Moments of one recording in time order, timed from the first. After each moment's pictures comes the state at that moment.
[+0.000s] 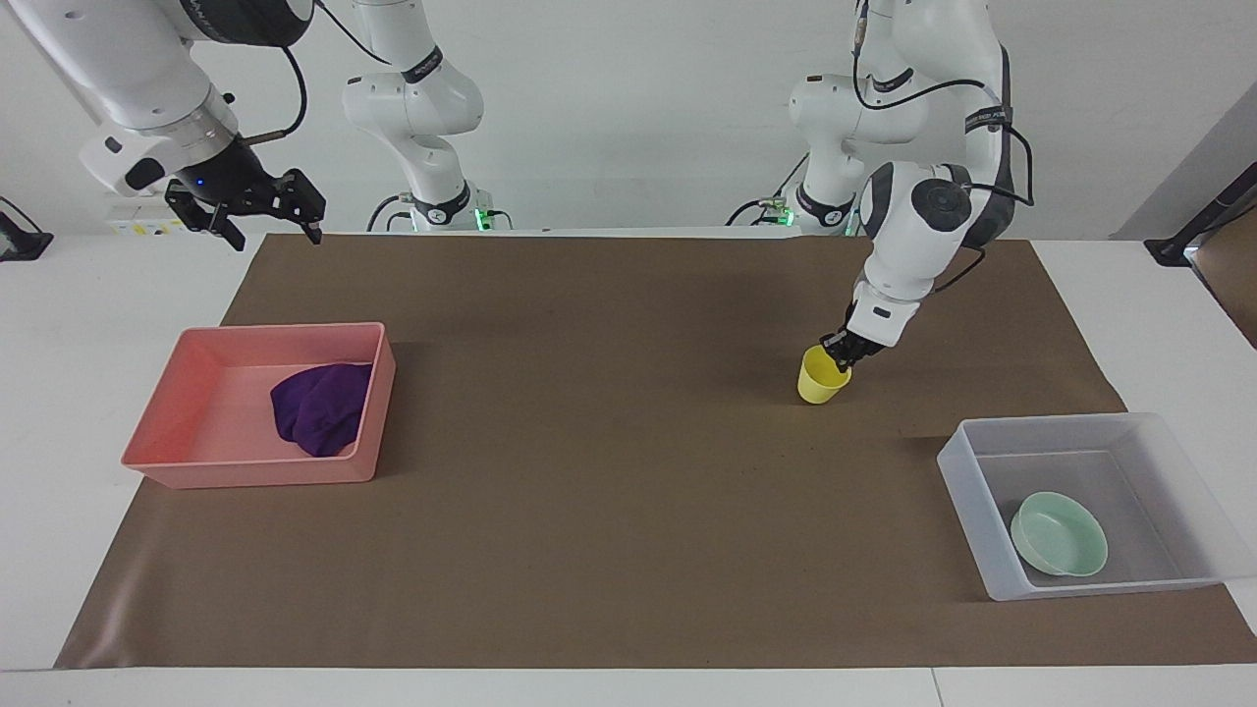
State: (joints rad) left arm -0.35 -0.03 0.06 -2.19 -0.03 2.19 -0.44; right arm -0.01 -0.10 -0.10 -1.66 0.00 1.44 -0.17
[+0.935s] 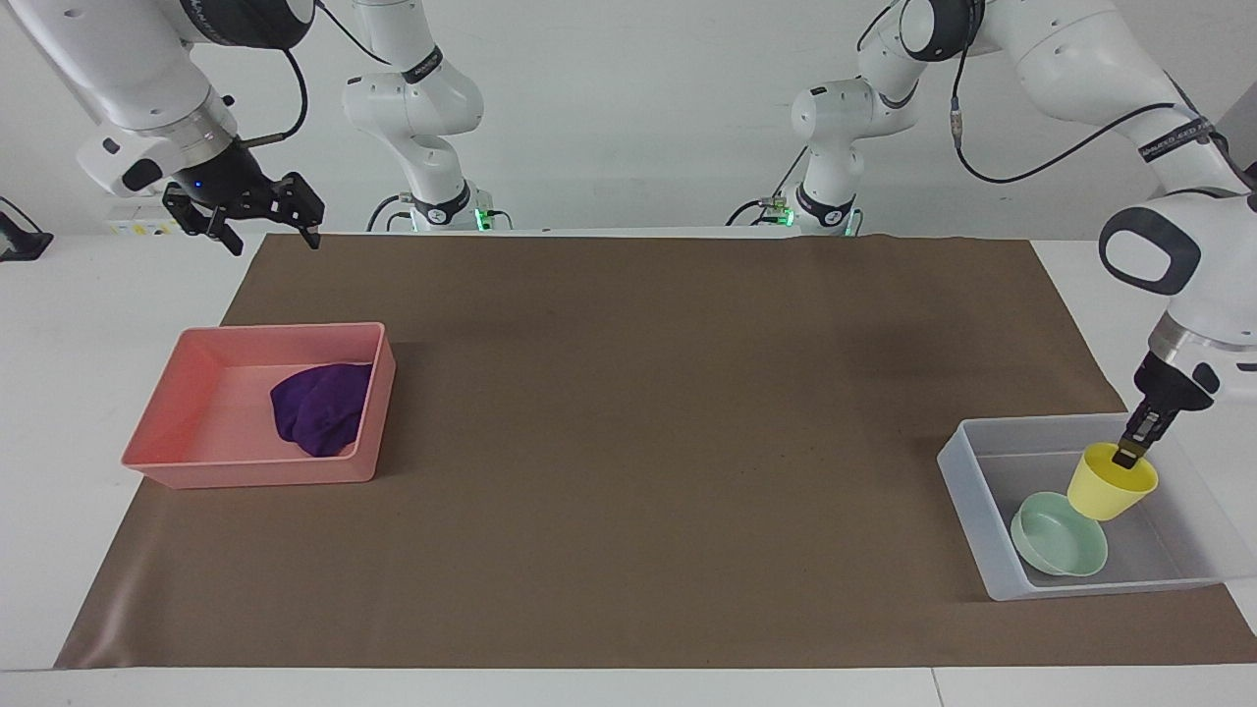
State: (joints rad) left arm 0.09 0.39 0.08 -1.61 -0.06 2.29 -0.38; right arm -0.01 -0.09 -0.10 -1.66 0.00 1.46 -0.17
